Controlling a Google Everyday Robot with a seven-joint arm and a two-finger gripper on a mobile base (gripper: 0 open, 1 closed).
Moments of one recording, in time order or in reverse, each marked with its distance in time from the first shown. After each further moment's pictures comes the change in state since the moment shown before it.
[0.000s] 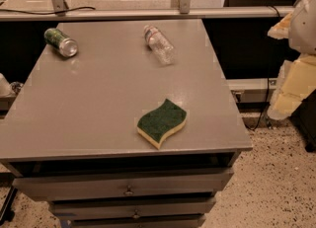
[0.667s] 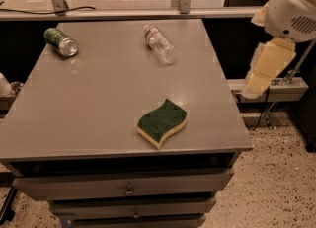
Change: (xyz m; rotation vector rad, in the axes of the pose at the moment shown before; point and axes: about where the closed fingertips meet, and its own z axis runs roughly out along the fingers) arm -0.029 -0.035 0.011 0.038 -0.036 0.038
